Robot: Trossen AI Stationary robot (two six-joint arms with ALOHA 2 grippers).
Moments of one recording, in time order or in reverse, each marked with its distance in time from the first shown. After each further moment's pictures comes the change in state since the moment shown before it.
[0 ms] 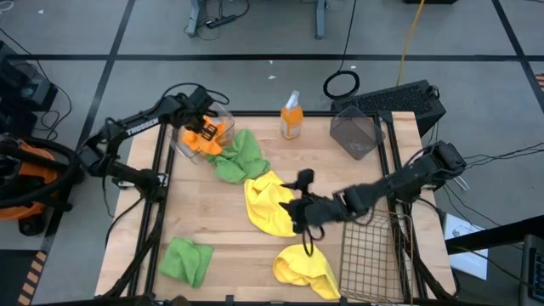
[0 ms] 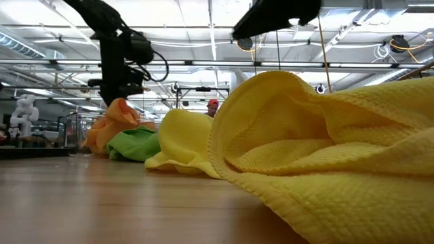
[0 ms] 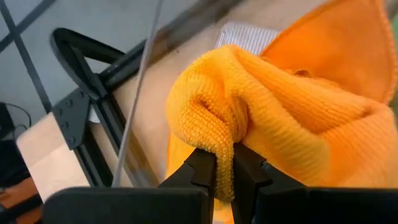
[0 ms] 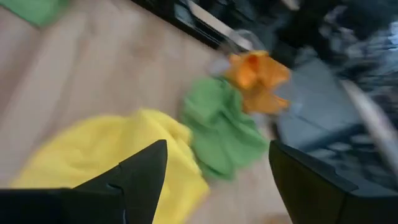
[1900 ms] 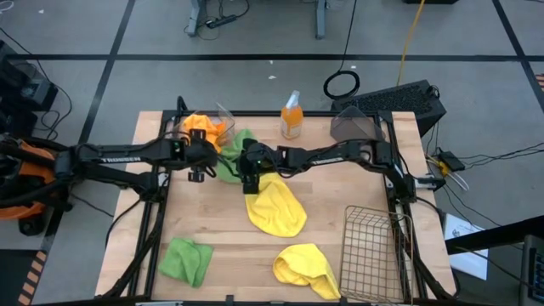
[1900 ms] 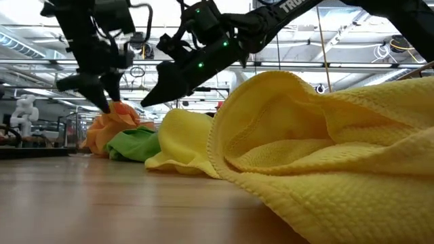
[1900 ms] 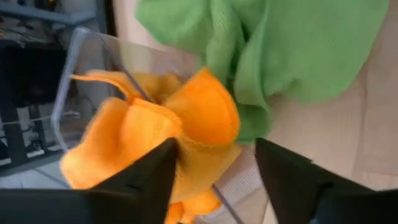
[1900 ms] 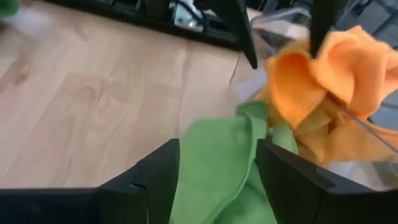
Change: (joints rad) left arm -0.616 -0.320 -0.291 0.065 -0.174 0.586; right arm -0.463 0.584 0.471 0.190 -0.647 -0.045
